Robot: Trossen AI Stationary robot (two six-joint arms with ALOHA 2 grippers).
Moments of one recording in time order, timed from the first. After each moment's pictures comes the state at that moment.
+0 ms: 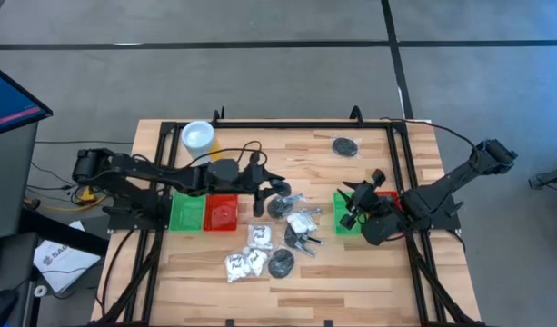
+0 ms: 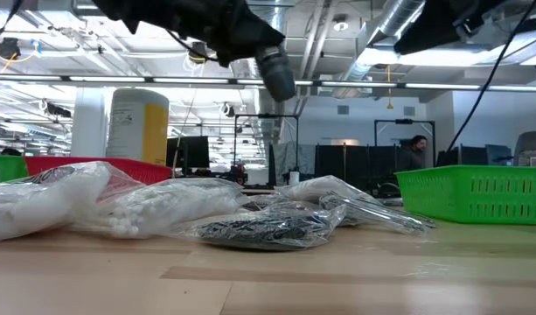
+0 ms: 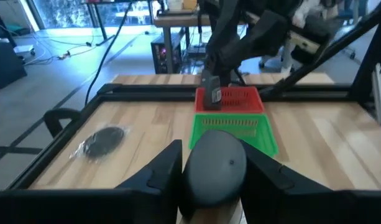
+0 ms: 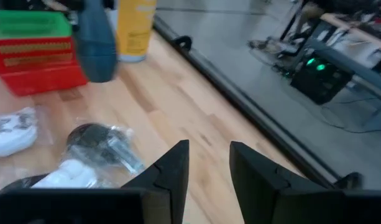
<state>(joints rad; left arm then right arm) 0.00 1.42 0.83 0.37 -0.14 0.05 0.54 1.15 0.87 -0.69 1.10 0.63</state>
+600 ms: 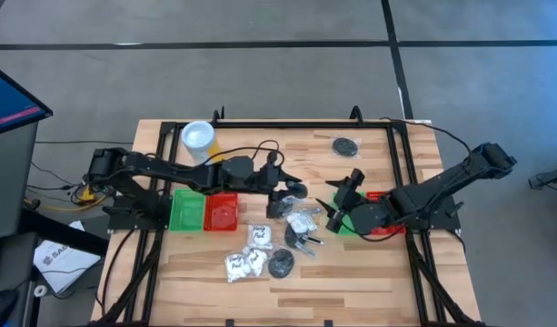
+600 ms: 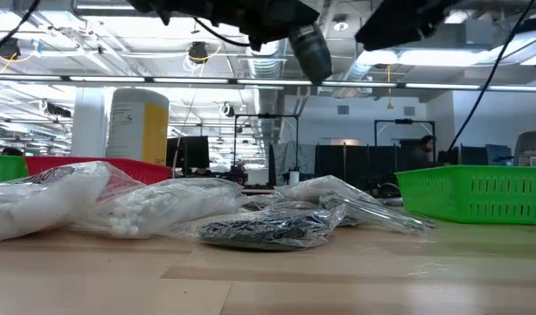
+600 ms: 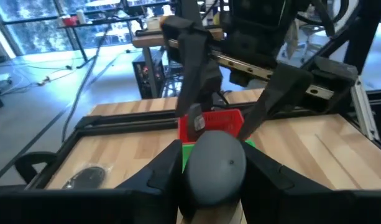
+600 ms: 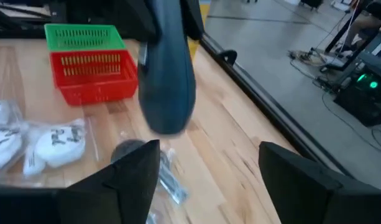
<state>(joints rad) 0.00 1.56 1.02 0.38 -0.04 0.12 0.43 1.23 0.87 -0.30 0.91 0.28</state>
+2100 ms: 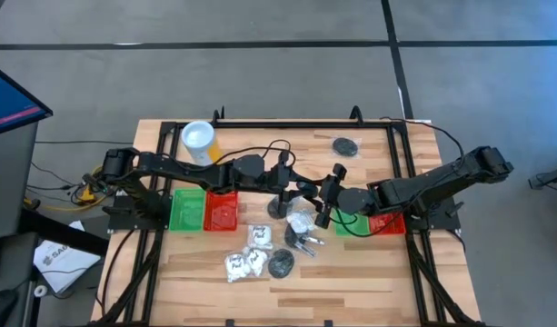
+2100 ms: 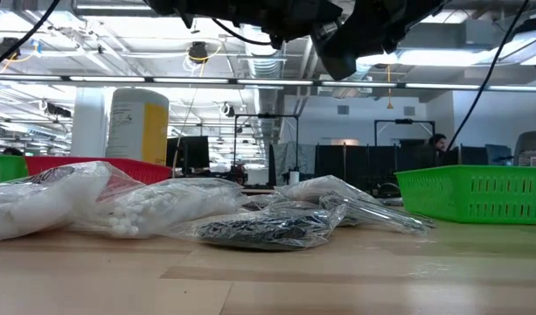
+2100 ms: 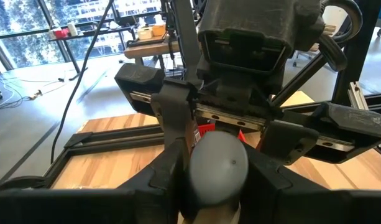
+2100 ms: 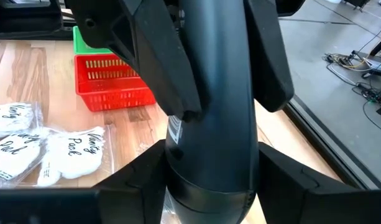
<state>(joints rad) 0.00 1.67 1.12 0.41 0.01 0.15 0.26 1.30 0.86 -0.11 0.65 0.13</state>
